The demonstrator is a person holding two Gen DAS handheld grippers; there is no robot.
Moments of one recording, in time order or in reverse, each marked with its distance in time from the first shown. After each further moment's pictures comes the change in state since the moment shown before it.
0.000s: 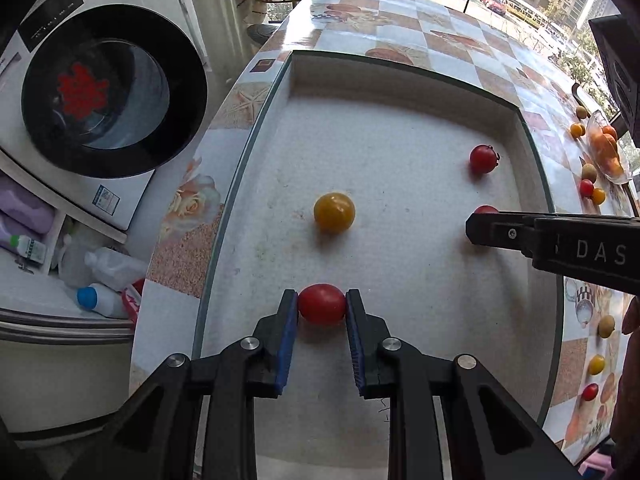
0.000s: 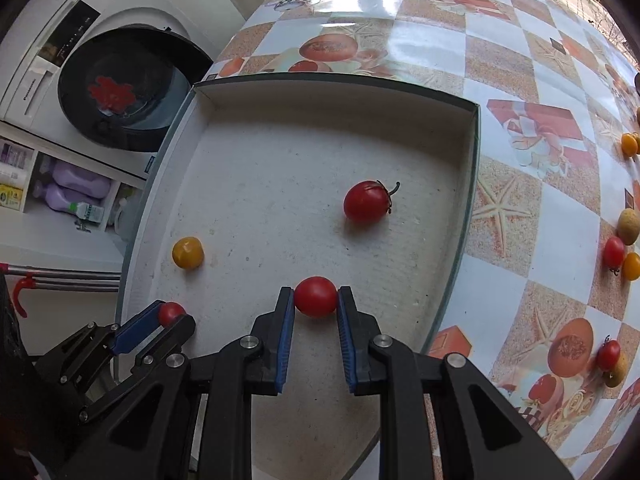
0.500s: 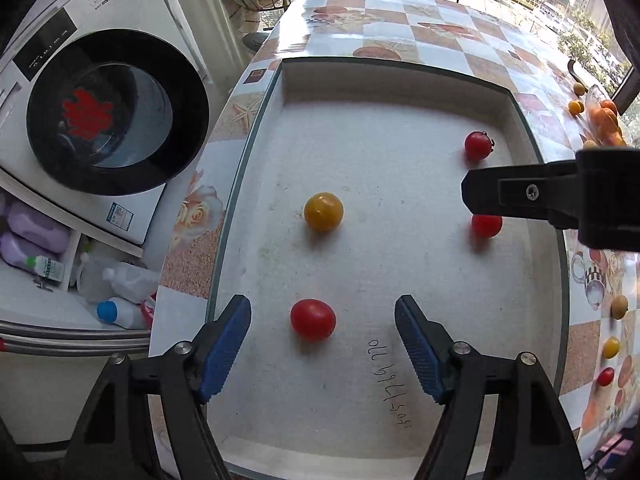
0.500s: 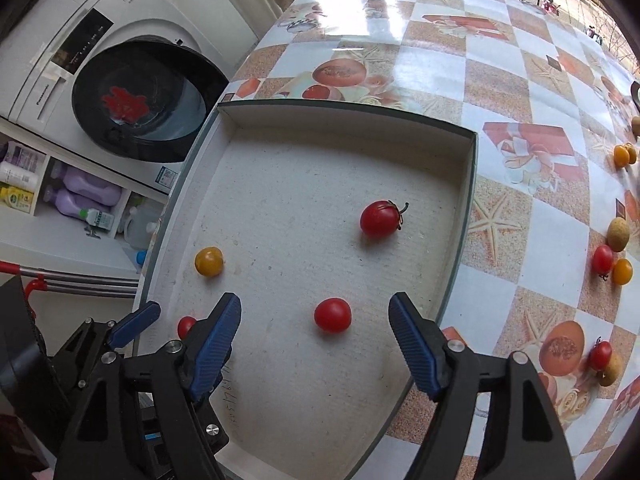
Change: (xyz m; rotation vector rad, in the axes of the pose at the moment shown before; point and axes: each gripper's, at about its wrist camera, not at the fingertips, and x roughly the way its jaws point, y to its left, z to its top) left arm -0.010 -0.013 -0.003 0.078 -0.013 0.058; right arm -0.030 0.004 0.002 0.008 -0.073 0.034
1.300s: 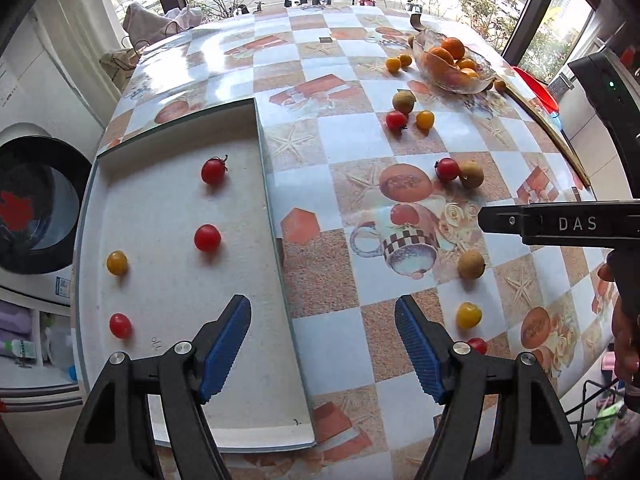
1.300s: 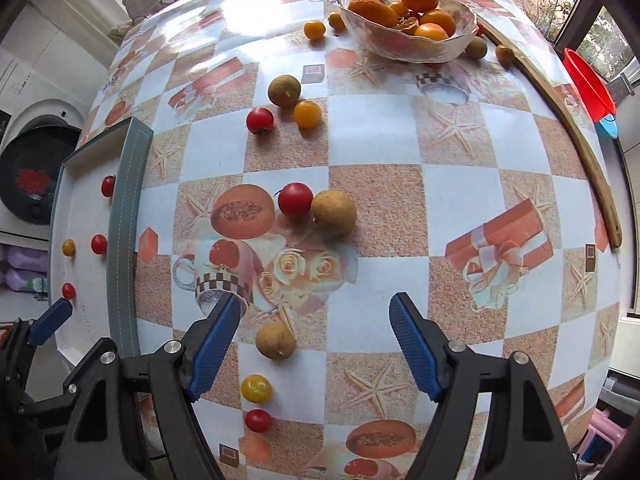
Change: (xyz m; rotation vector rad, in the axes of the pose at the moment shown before) left arm -0.060 -0.161 -0.013 0.281 -0.013 -0.206; right arm -0.091 -0.195 -0.115 0.347 0.001 -0.240
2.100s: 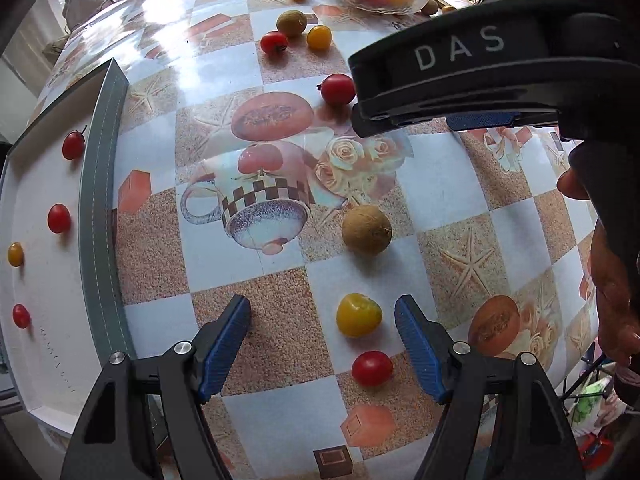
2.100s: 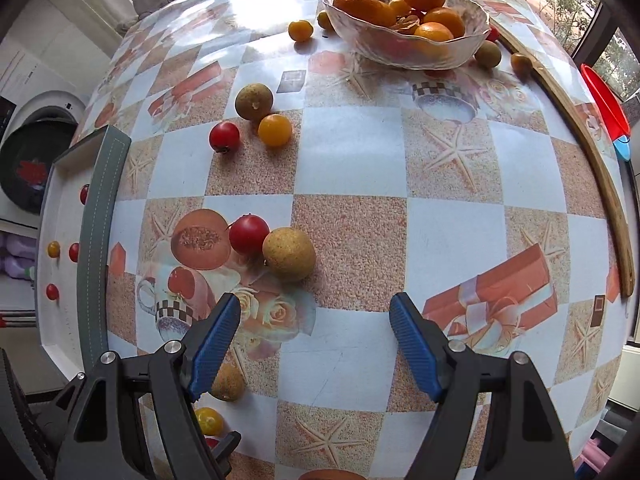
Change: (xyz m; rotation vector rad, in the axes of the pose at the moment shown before) left arm 0.060 -0.097 -0.008 0.048 0.135 -0.074; right arm 0.025 -0.010 0.029 -0.104 -0.022 0.035
